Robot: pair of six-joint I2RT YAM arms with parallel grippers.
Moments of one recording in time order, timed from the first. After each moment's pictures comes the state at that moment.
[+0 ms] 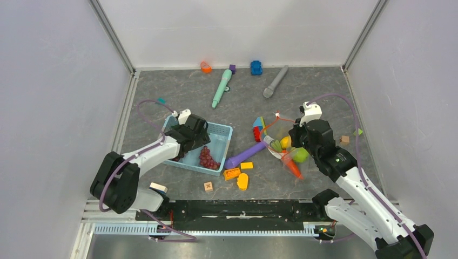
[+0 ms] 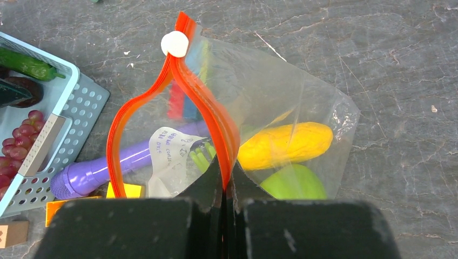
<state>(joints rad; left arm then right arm) -0.53 1.37 0.73 -0.34 -0.36 -0.82 0.50 0.78 0.70 -0.40 0.20 0.26</state>
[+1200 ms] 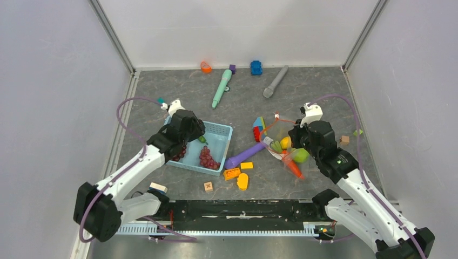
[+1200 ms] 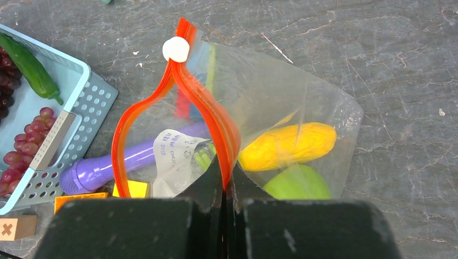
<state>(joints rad) -0.53 1.14 0.77 -0.33 -0.31 -0.82 0.50 0.76 0.69 -0.40 0.18 0.26</state>
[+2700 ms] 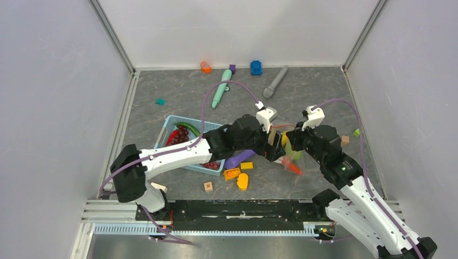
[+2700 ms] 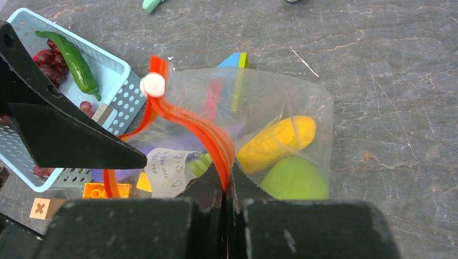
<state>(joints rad) -1.10 1.55 1.19 -0.11 0.06 -0.45 0.50 0.66 0.66 -0.37 0.08 0.25</state>
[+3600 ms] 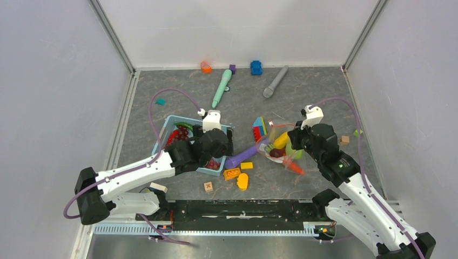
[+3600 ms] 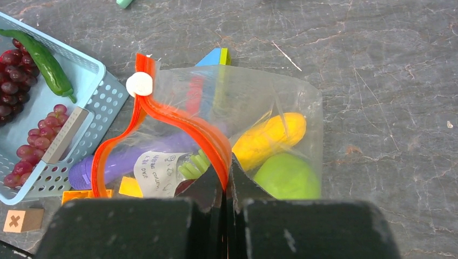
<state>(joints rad) -1.08 1.17 0.95 -0.50 -0.63 -0.67 0.50 0.70 0.66 -0.37 0.14 0.24</state>
